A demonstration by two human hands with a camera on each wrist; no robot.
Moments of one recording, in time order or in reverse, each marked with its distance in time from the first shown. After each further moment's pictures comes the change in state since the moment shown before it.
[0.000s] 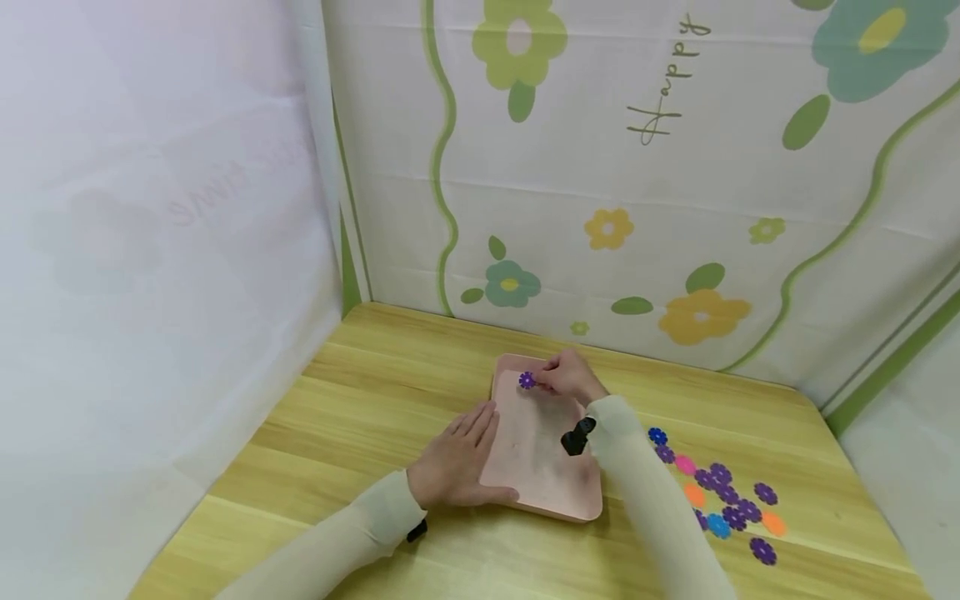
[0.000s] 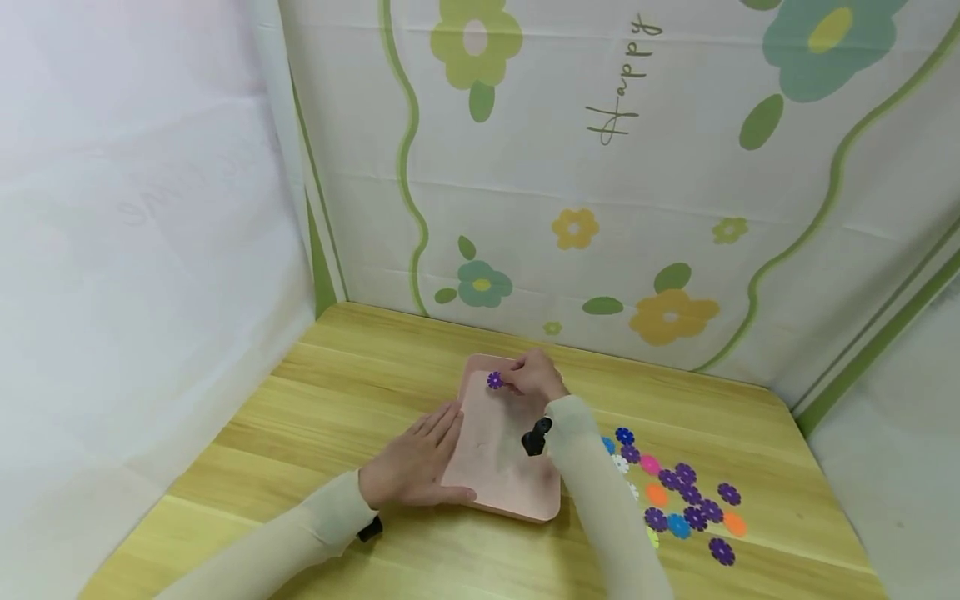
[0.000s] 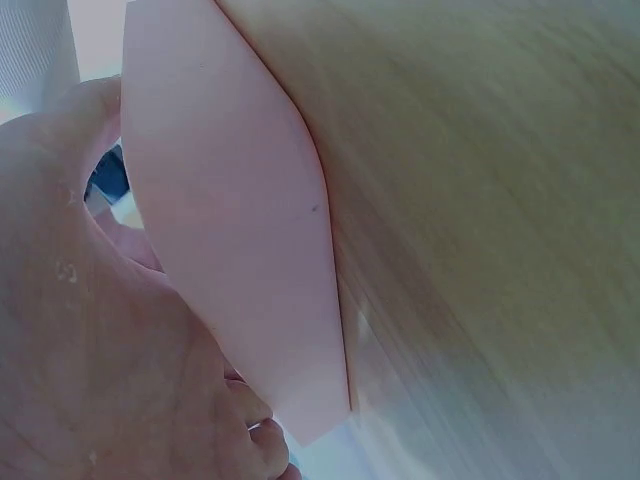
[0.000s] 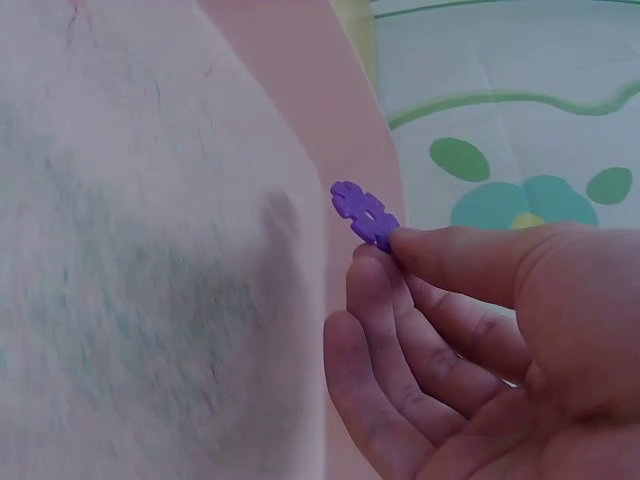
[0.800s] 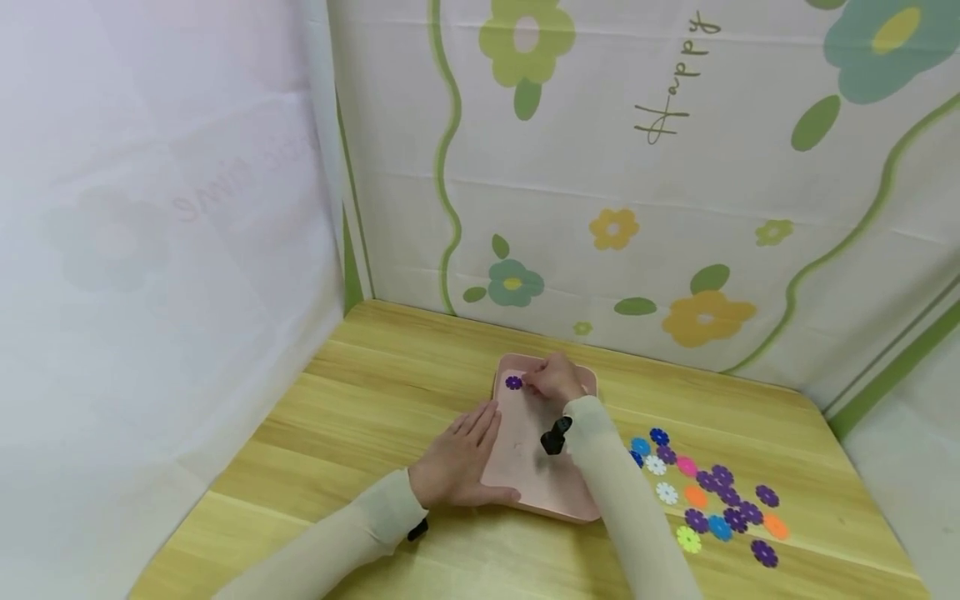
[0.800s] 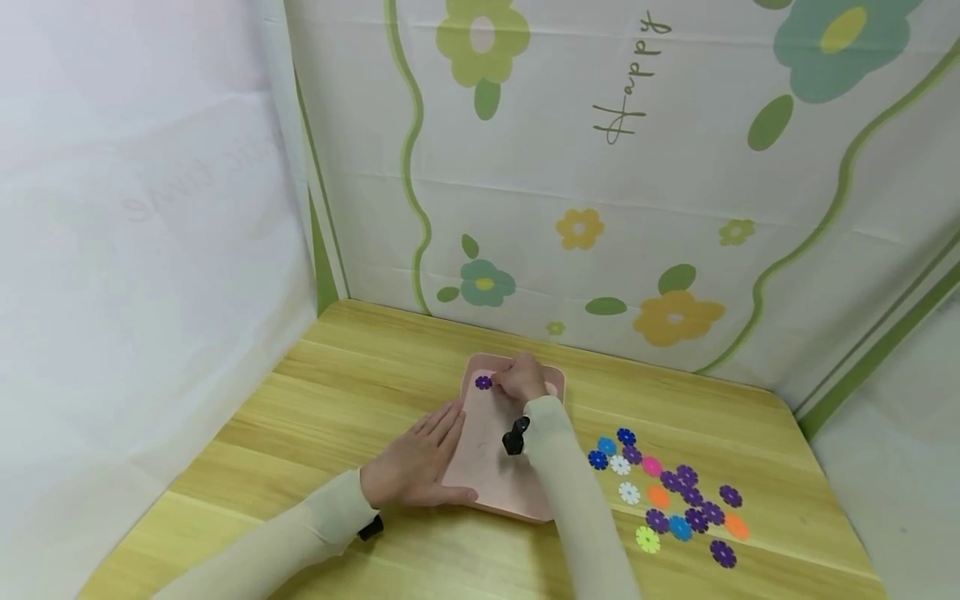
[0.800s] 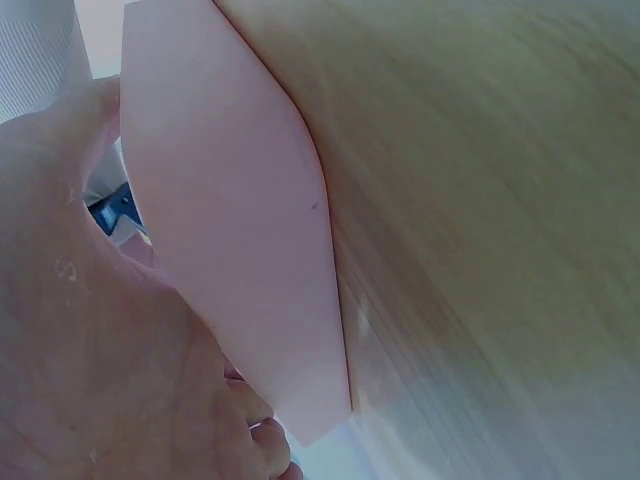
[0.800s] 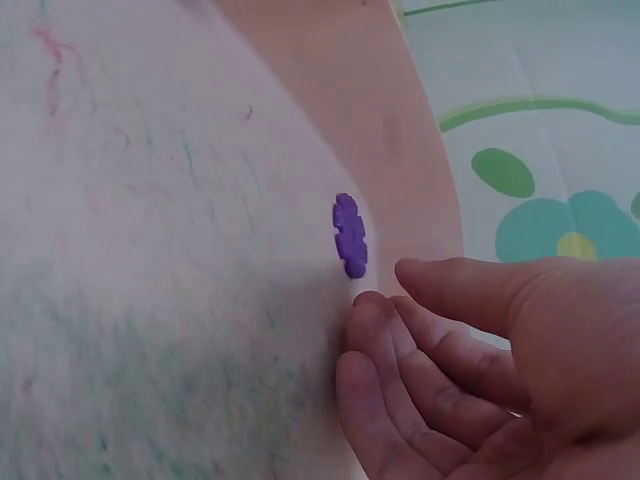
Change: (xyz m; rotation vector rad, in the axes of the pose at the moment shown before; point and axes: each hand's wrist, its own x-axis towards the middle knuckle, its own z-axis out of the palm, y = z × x) left_hand -0.001 0.001 -0.002 0.055 0.008 0.013; right_hand 0.014 -0.002 0.032 0.072 0.067 0.079
